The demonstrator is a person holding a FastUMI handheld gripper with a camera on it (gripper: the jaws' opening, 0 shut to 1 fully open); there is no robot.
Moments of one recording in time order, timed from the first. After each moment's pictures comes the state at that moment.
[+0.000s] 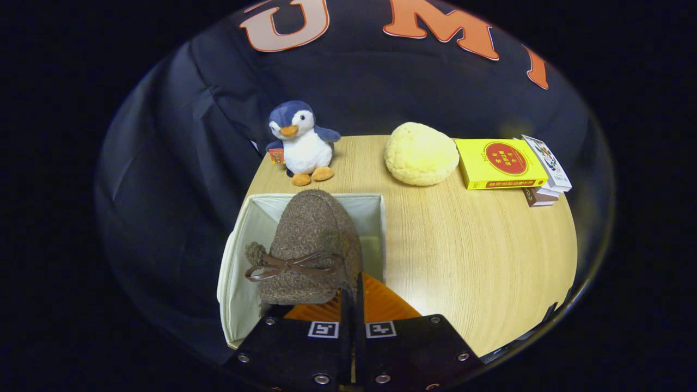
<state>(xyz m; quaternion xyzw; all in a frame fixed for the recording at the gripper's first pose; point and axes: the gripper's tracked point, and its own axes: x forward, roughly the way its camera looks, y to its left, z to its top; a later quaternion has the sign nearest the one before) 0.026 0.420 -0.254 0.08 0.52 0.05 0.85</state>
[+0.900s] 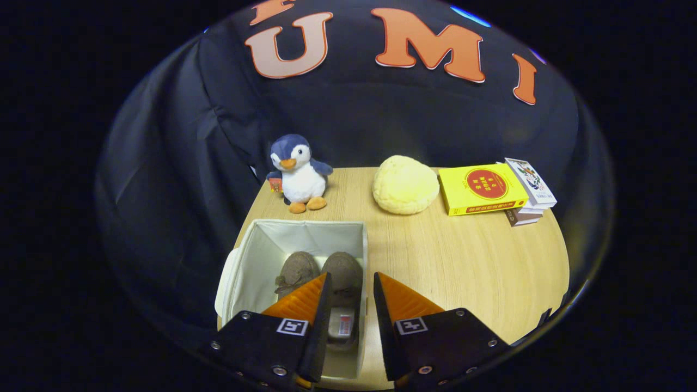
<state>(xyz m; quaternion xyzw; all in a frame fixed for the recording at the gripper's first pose) 0.036 0.387 -0.196 0.08 0.43 0.03 0.90</state>
